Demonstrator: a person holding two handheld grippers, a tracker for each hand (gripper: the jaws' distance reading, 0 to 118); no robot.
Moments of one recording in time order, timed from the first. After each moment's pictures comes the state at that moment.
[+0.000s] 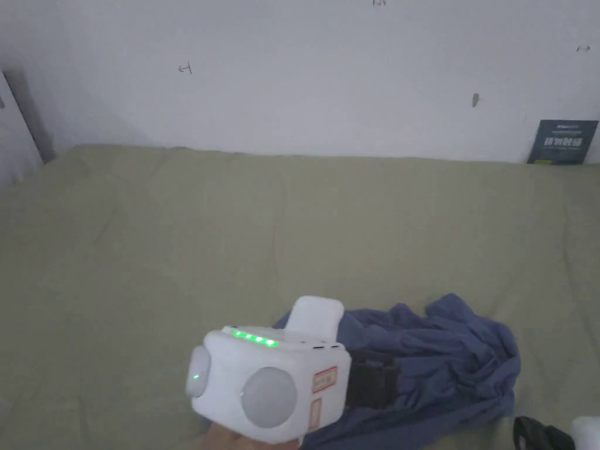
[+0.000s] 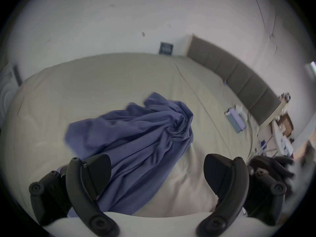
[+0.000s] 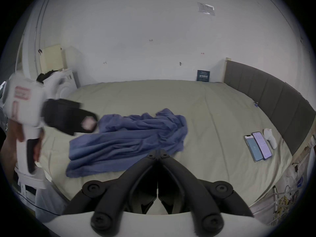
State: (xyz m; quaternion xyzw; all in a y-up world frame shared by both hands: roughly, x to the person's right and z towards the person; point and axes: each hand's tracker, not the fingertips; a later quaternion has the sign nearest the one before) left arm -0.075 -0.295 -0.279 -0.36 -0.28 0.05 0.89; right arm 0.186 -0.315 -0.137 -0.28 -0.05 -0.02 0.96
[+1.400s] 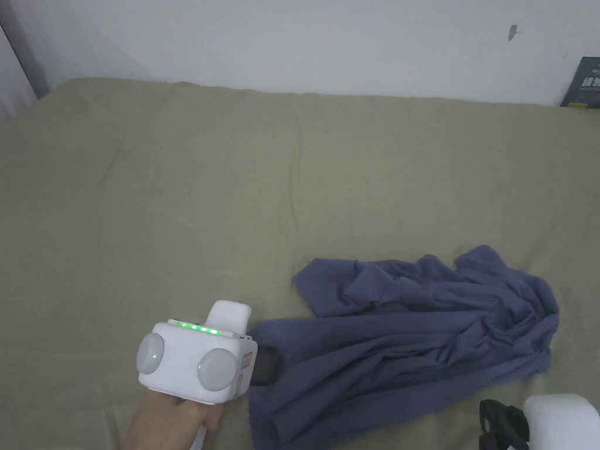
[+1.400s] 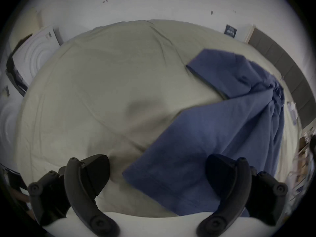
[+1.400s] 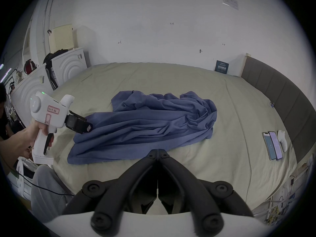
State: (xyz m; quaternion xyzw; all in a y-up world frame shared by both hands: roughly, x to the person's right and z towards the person) left arm -0.170 -0.443 -0.353 -0.50 -0.11 -0.03 0.86; right arm 0.137 -0.359 -0.166 -0.35 0.00 0.02 0.94
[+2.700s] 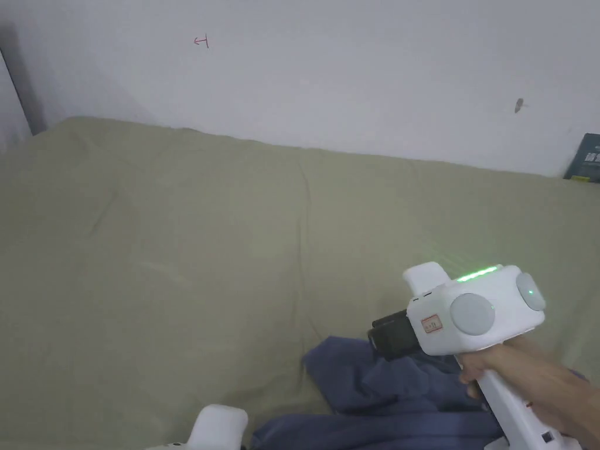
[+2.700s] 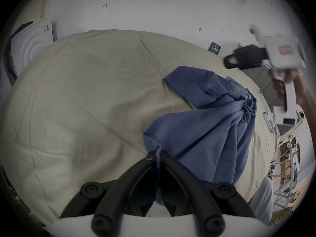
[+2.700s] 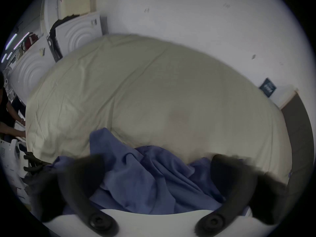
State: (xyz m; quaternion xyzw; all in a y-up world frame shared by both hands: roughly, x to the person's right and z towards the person) left arm -0.196 -0.435 -0.339 -0.47 -0.18 0.05 0.86; right arm 0.098 -0.378 -0.503 -0.48 0.15 0.13 0.86
